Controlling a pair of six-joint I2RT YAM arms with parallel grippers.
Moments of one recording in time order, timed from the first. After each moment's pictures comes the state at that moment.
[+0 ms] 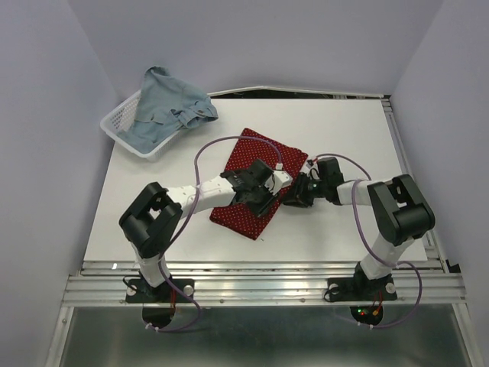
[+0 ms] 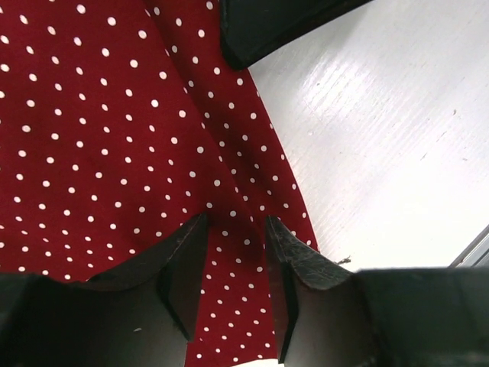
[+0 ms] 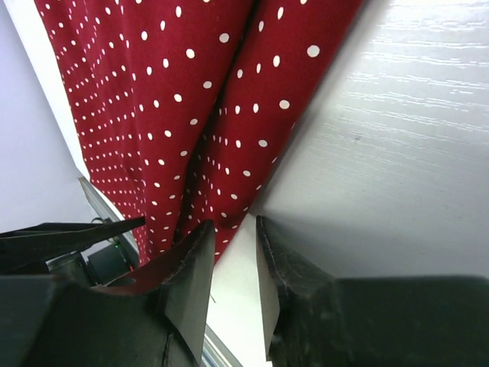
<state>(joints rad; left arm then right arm) -0.87 1.74 1.14 -0.39 0.14 0.05 0.29 1.73 0.72 0.15 -0.64 0.75</state>
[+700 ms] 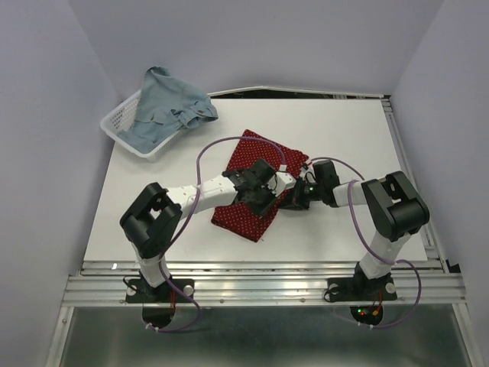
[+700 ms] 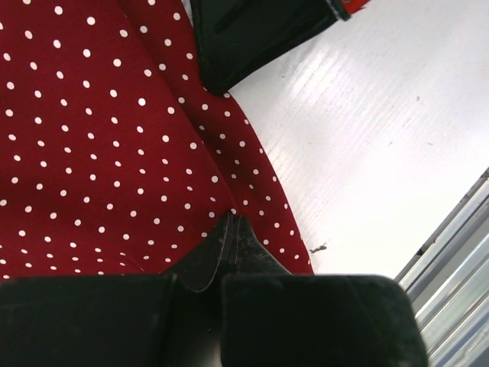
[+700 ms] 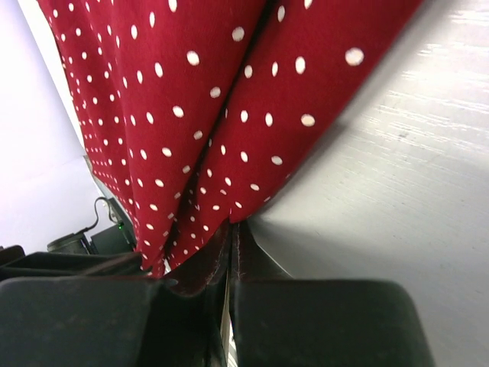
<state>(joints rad) -0.88 1.75 1.18 -0.46 0.19 0.05 0.32 1.78 0.70 0.21 -0.67 0.77</state>
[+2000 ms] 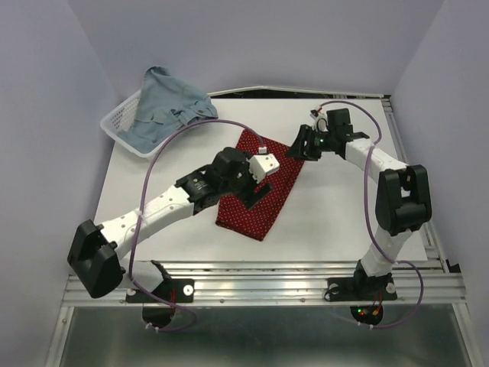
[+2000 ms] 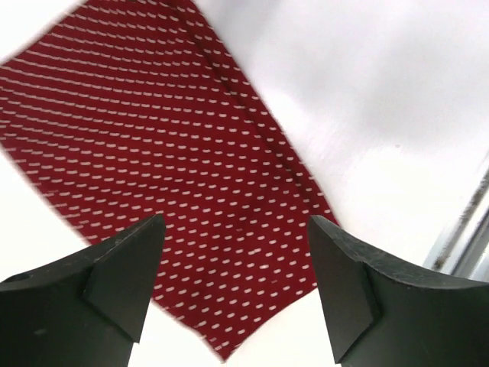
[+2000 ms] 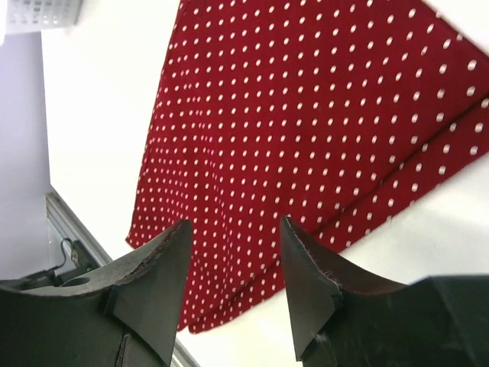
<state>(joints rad) -0.85 1.37 1.08 -0.34 0.11 0.20 0.18 1.78 1.29 -0.30 -0.65 0.40</state>
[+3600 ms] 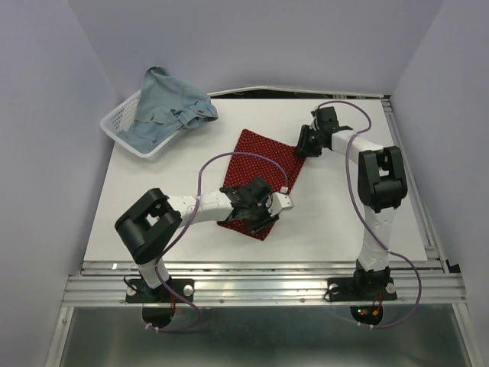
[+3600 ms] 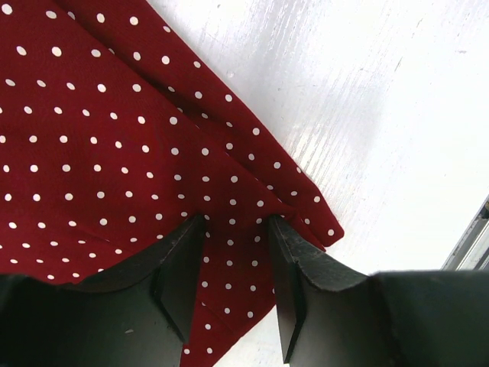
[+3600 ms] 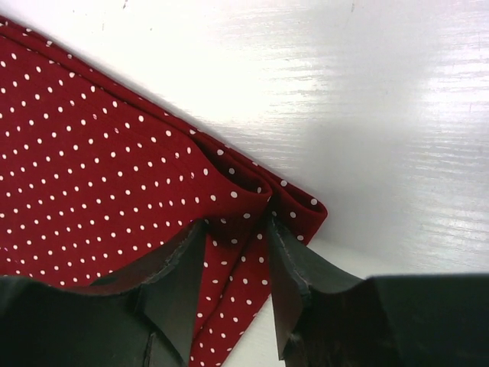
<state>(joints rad) -0.94 1.70 0.97 -0.29 0.17 0.27 0.18 2.12 1.55 -0.34 -0.24 0.38</state>
